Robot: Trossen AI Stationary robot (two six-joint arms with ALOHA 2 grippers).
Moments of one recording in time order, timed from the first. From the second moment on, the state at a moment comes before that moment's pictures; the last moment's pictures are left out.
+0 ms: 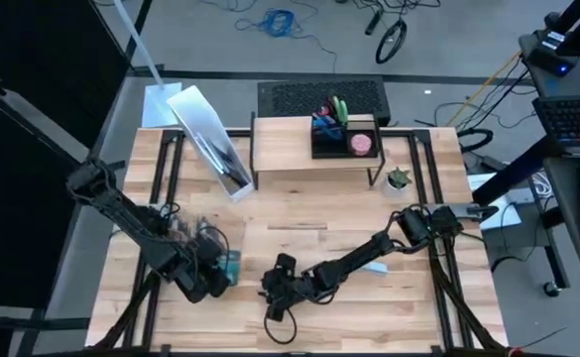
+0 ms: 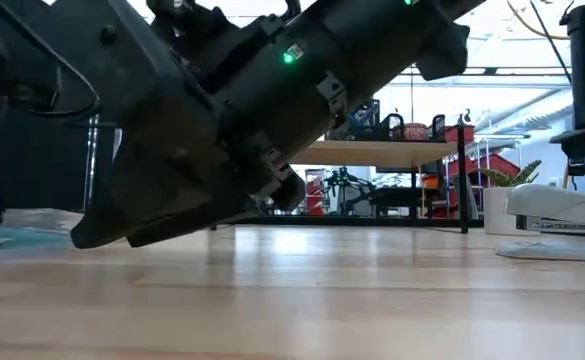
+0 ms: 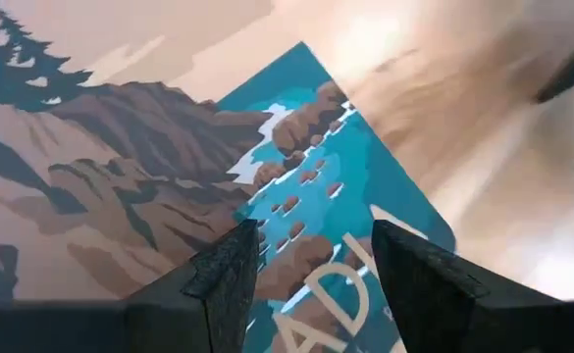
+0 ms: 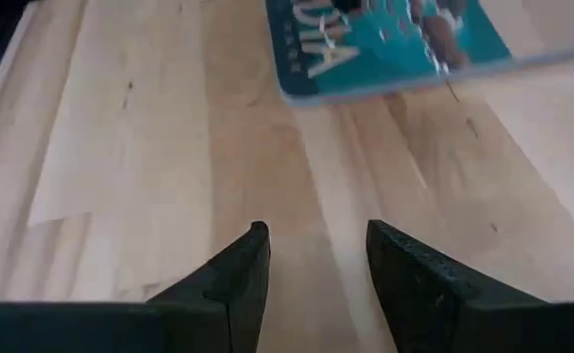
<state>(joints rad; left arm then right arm) -0.77 1.40 0.63 -0.47 -0.40 -1.52 0.43 2.32 1.55 0.07 0.40 0.52</state>
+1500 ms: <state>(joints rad) -1.08 1.31 0.52 -0.70 -0.53 -2.19 0.31 2.30 1.55 0.18 0.26 0.27</state>
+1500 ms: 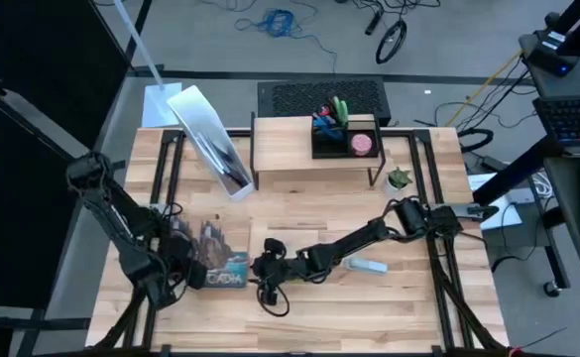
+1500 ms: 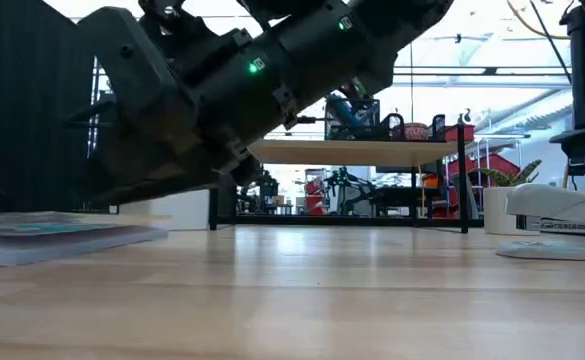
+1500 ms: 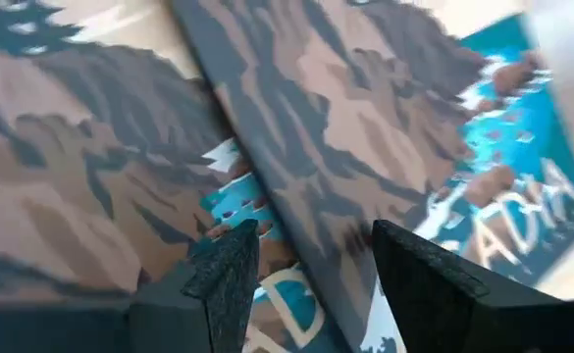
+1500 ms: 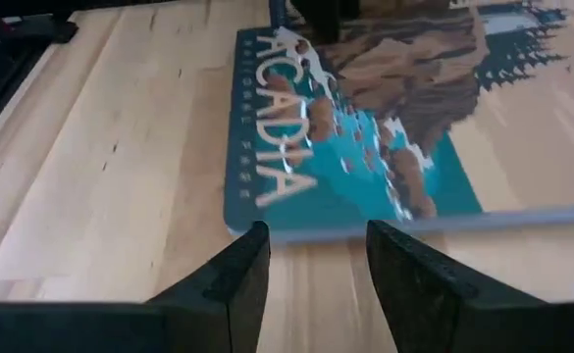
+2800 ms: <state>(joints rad) -1.00 1.36 0.48 -0.50 -0.68 -2.13 0.32 2.40 1.55 0.28 0.26 0.22</state>
